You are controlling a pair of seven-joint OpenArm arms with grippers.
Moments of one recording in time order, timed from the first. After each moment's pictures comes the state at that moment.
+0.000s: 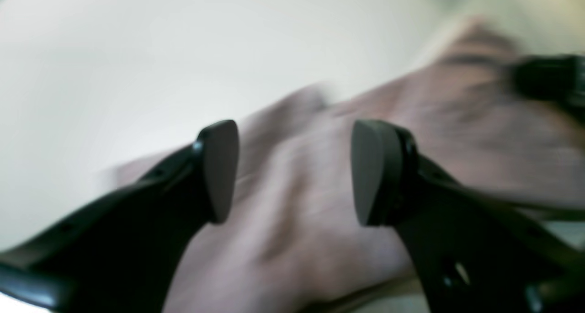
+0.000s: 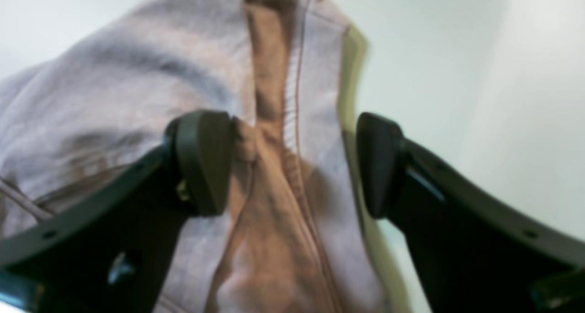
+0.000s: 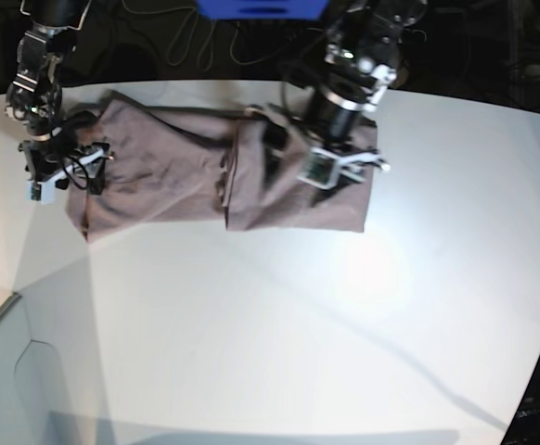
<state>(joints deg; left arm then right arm) 20.1 -7.1 20.4 96.5 1.7 1.3 7.3 -9.3 6.9 27.7 70.0 7.1 25.5 -15.9</state>
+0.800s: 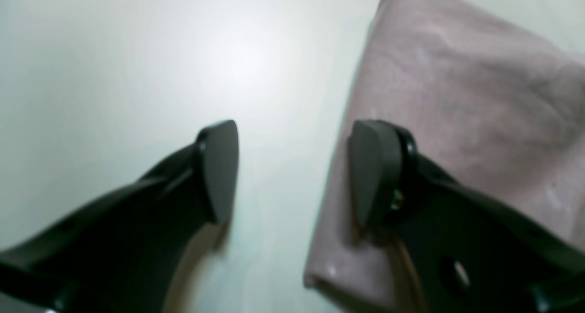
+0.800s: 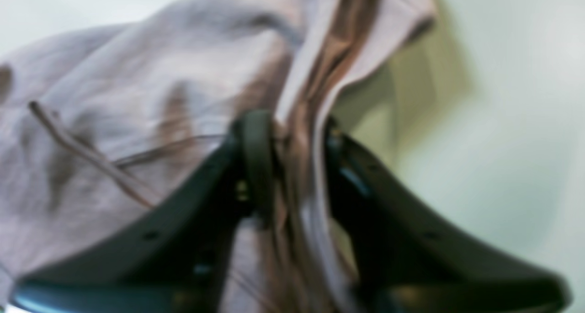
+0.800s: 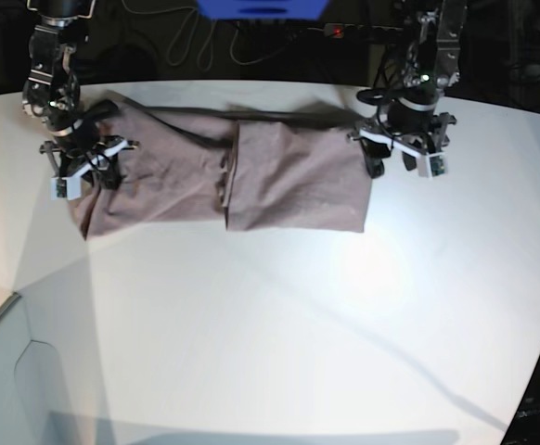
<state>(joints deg) 18.6 -6.8 1.0 81.0 -23.2 1.6 7.6 -11.8 7.0 19.7 70.5 8.2 25.4 -13.4</state>
